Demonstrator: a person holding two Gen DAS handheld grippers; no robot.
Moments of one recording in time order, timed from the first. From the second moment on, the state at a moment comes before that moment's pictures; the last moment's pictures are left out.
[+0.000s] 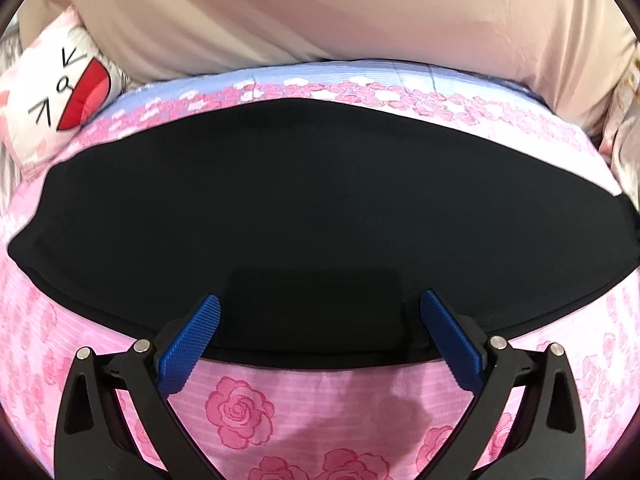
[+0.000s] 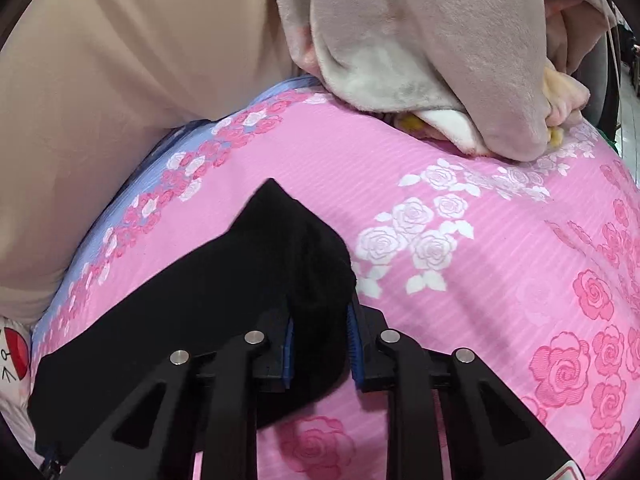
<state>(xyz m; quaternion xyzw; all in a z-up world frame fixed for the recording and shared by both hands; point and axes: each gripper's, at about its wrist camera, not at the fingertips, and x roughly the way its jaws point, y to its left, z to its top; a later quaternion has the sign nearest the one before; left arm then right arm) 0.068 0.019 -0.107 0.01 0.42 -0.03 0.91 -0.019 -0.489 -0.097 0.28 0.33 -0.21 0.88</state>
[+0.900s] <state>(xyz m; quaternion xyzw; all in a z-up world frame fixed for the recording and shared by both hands) 0.053 0.161 -0.089 -0.06 0.41 0.10 0.91 0.114 -0.042 -0.091 0.04 0.43 0.22 0.88</state>
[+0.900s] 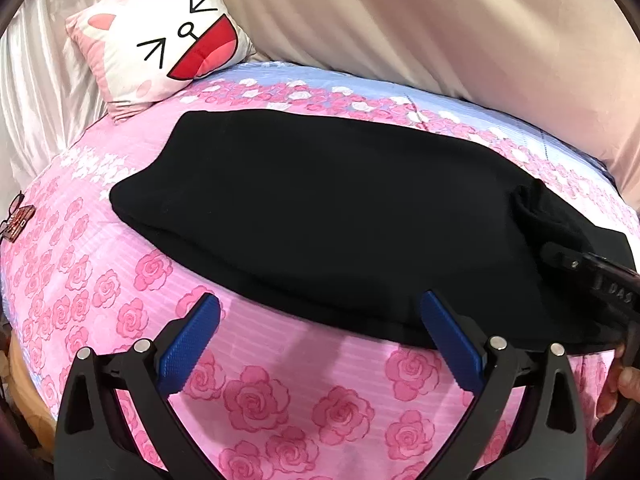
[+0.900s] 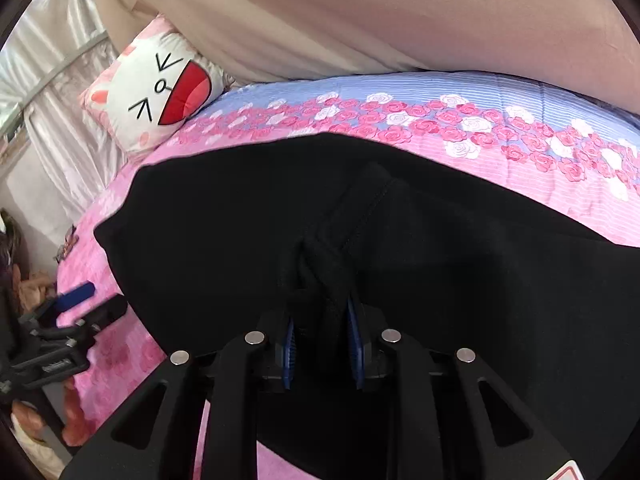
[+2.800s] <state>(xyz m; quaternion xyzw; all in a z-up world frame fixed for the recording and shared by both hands) 0.089 0.240 -0.076 -0.10 0.43 0.17 0.88 0.090 0.050 -0.088 -0.11 0.39 0.25 0.88</state>
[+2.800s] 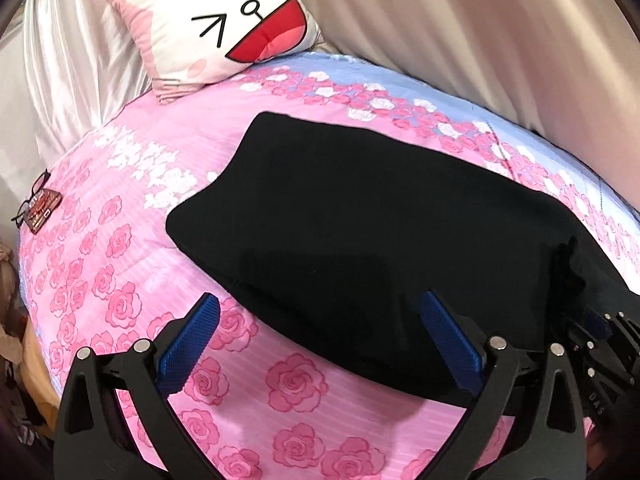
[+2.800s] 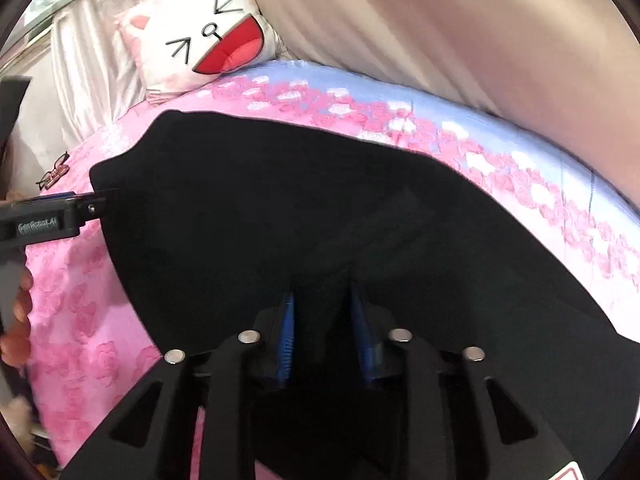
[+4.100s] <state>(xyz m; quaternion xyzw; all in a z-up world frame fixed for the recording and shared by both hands) 0.128 0.273 -0.033 -0.14 0.35 0.21 0.90 -0.014 -0.179 -0.047 0.02 0.33 0.01 0.94</state>
